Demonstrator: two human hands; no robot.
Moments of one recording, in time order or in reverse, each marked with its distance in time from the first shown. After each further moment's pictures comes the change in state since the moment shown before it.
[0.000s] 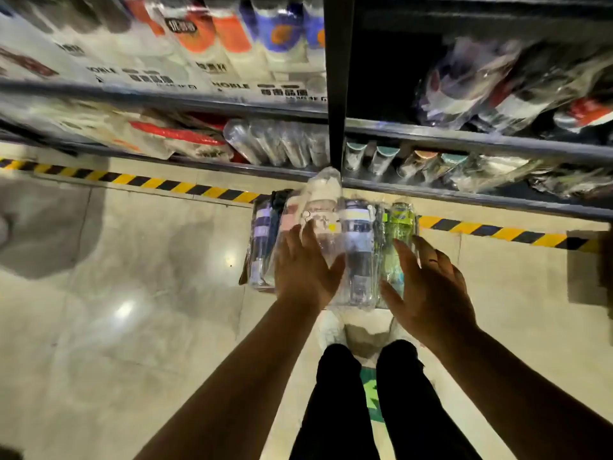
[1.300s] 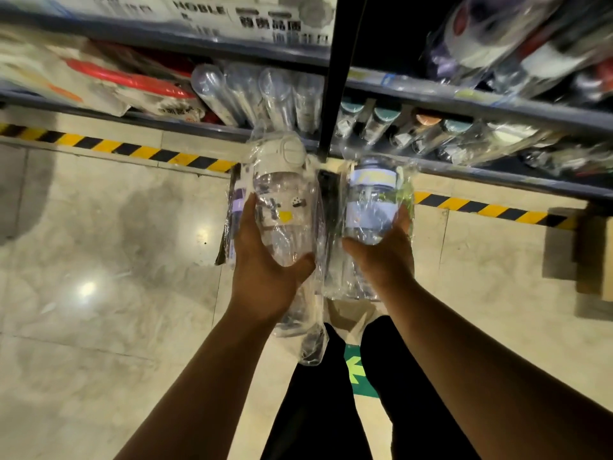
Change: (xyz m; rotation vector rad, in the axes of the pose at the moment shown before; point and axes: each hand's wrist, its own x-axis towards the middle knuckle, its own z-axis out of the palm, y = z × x) left_hand -0.020 -0.043 -0.024 -0.769 0.092 -0.089; right_hand 0.068 -0.033 0.078 0.905 0.116 0.449
